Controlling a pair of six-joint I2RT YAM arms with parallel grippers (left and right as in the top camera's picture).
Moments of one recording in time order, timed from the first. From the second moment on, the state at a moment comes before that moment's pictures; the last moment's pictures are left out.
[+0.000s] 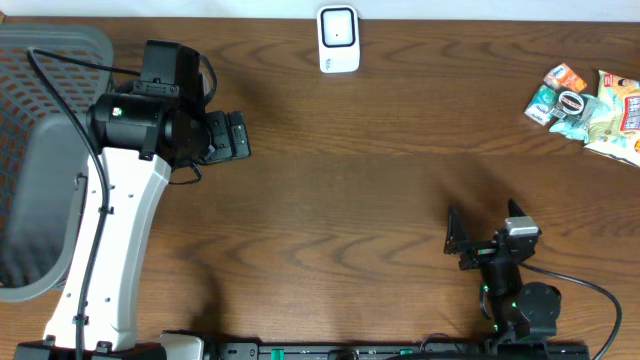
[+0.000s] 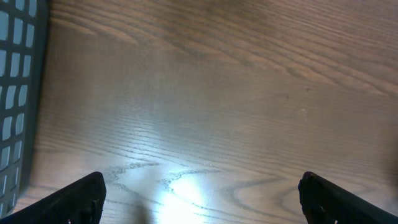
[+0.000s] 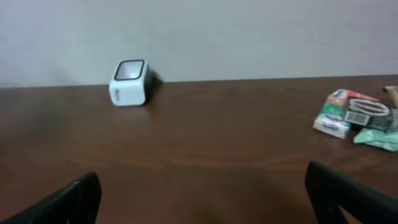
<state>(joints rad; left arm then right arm) -0.13 1.50 1.60 -1.31 0.04 -0.33 0.02 0.01 0.01 -0.06 -0.09 0.07</state>
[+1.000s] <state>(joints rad) -0.13 1.50 1.60 -1.31 0.04 -0.33 0.00 0.01 0.01 -0.07 -0.05 0.07</state>
